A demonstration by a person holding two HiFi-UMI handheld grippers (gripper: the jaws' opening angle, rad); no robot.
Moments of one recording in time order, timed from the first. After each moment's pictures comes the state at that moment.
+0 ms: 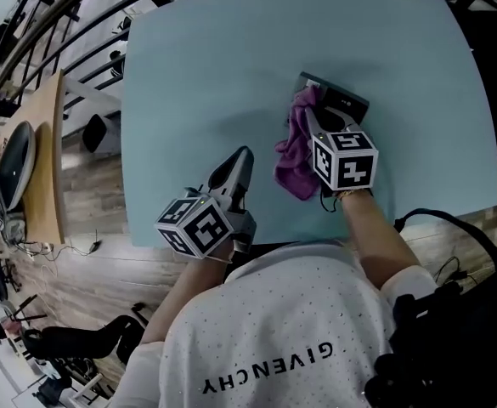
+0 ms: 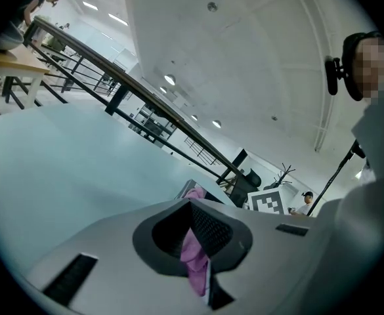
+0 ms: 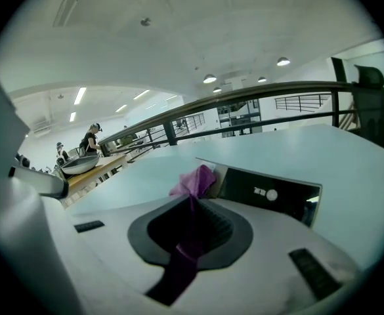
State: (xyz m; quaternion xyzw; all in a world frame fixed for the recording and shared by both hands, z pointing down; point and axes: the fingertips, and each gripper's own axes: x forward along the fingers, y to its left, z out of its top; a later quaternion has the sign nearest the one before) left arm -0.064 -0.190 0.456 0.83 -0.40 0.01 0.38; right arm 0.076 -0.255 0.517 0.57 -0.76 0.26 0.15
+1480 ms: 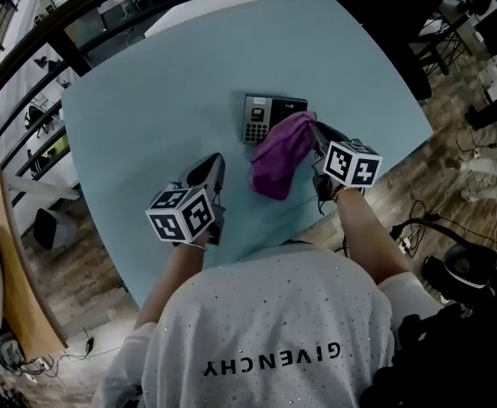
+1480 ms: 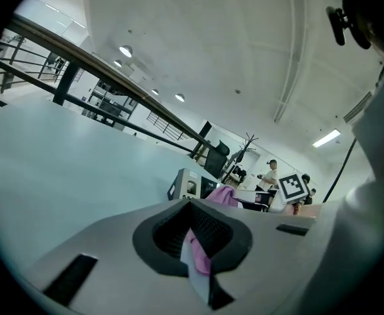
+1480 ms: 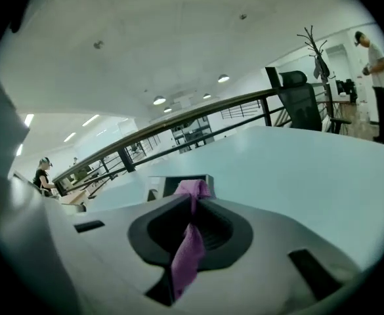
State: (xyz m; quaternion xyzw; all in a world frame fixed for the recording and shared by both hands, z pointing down) left arm -0.072 -0.231 0.485 0.92 -0.22 0.10 0.33; right arm 0.151 -0.177 0.493 0.74 -0.61 0.30 0.03
